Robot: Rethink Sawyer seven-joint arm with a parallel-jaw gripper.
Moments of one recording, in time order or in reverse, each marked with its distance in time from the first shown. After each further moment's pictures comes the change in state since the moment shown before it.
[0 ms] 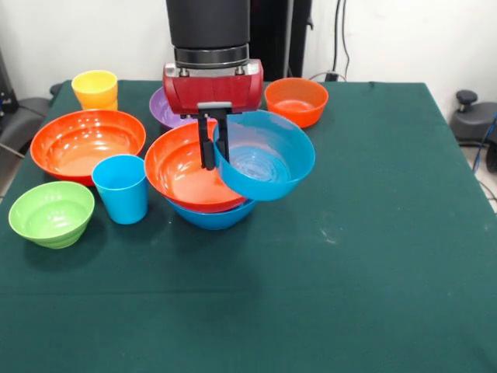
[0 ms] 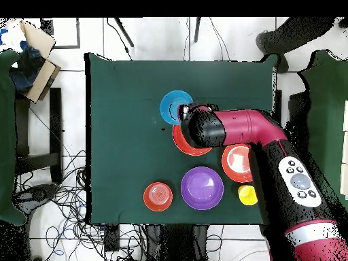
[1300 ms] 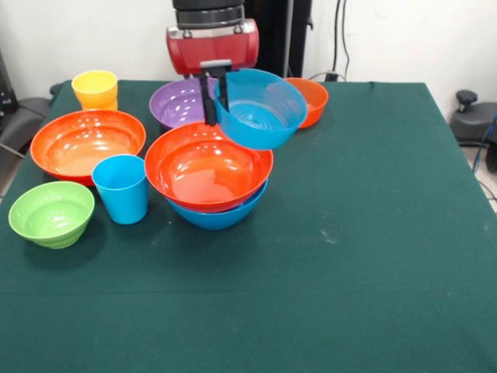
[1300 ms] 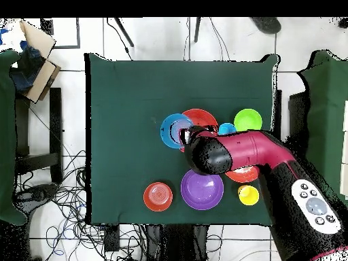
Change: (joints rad) arm -0.149 -0.100 0.146 0.205 -0.095 0.006 0.000
